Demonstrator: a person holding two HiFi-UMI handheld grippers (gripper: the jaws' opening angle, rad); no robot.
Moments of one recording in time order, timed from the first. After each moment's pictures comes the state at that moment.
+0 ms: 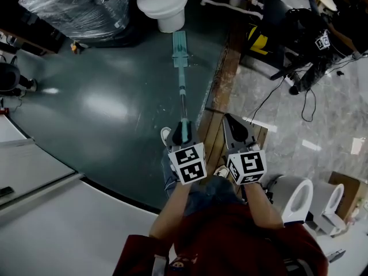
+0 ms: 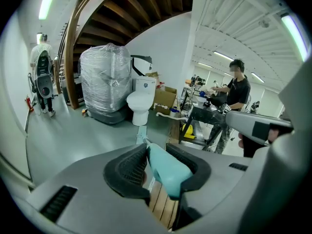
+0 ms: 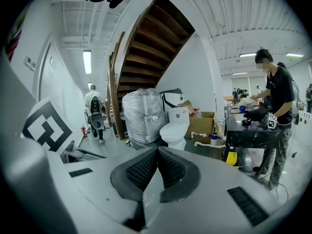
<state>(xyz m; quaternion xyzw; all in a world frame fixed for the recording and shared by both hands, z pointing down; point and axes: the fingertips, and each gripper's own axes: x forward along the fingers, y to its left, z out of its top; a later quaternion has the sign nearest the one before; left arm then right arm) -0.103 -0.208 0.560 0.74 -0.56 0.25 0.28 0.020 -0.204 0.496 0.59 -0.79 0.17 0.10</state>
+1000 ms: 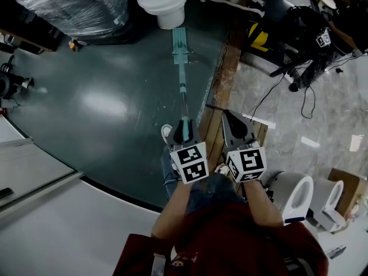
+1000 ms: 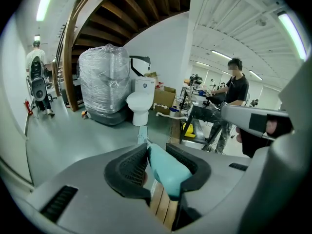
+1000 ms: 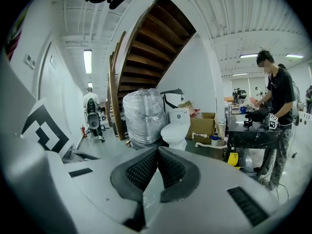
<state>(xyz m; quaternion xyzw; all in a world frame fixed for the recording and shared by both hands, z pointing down) -0.119 -0.206 0.568 0.74 -0.56 0.25 0.27 -0.004 -0.208 0.498 0.59 -0.78 0.17 0.10</state>
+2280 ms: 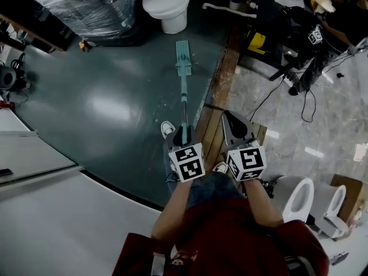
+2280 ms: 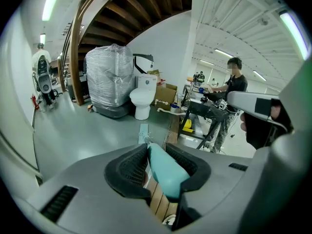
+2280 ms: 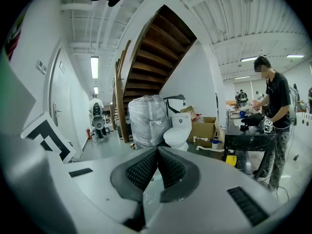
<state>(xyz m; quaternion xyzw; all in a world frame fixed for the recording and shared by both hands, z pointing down) -0.094 -0.082 0.553 0.72 -0.57 0.26 0.29 0.034 -0.098 0.460 0.57 -0.80 0.15 0.08</state>
